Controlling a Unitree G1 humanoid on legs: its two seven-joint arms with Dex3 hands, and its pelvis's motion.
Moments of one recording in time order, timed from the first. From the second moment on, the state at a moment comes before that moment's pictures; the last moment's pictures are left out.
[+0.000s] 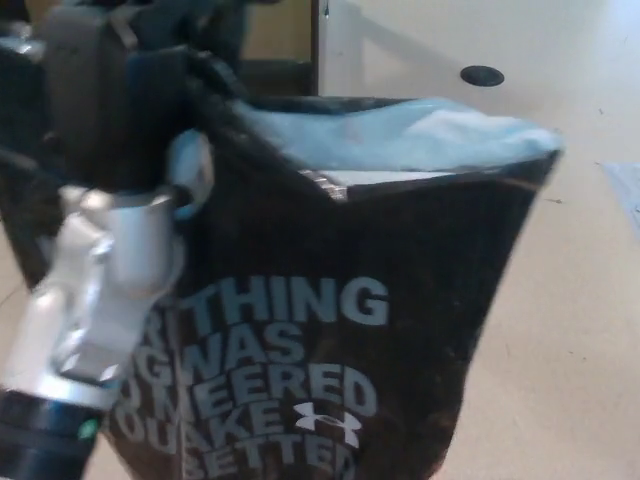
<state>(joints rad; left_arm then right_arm) -0.67 0.37 -0.04 0.06 0.71 -0.35 0.66 -0.06 -0.47 0.12 1.12 -0.31 -0.53 -0.14</state>
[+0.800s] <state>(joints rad) 0.01 0.45 0.19 -0.07 0.62 -0.67 0.69 -0.03 -0.47 0.14 1.13 -0.31 -0.52 -0.14</state>
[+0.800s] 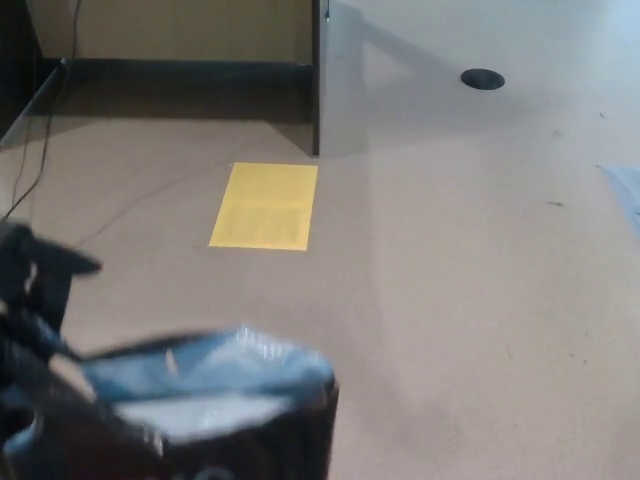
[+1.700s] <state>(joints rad) 0.27 0.51 0.12 0.68 0.78 -0.86 1.01 -0.03 -0.47 0.16 1.14 -0.32 -0.51 -0.14</state>
